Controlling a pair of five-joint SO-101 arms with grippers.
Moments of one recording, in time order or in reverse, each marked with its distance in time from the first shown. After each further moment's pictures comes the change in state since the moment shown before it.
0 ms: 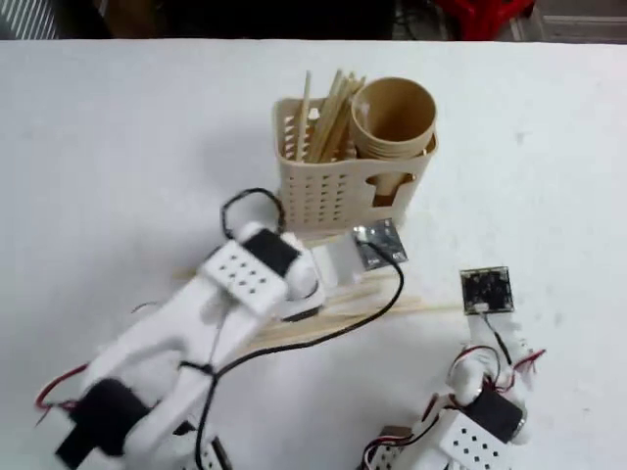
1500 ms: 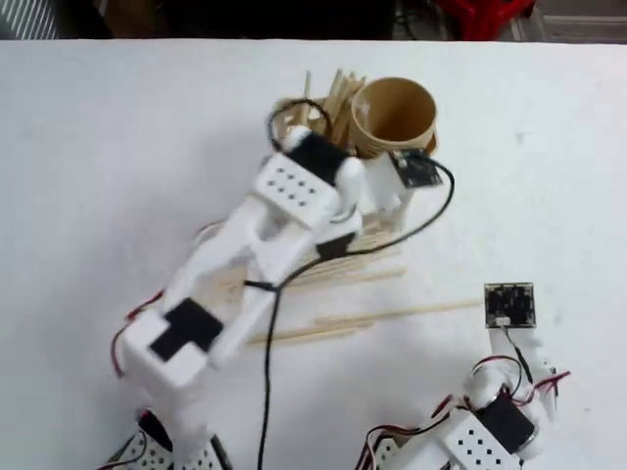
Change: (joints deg) left arm -2.7 32.5 -57.8 32.4 0.9; right arm 9.8 0.0 0.0 0.0 7.6
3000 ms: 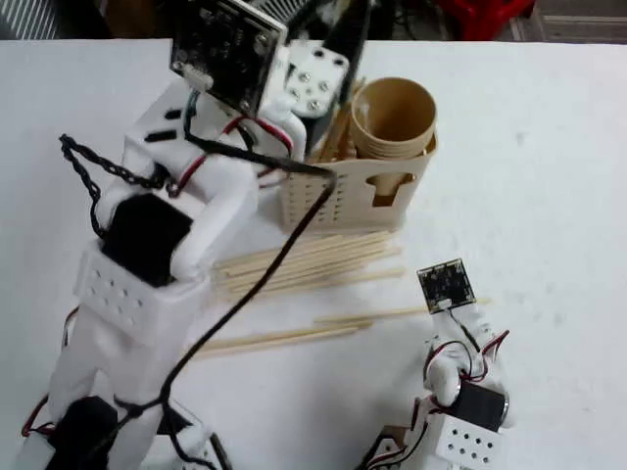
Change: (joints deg) left arm -2.5 -38.1 5.8 -60.0 24.6; right arm -28.0 0.0 -1.1 3.4 -12.8
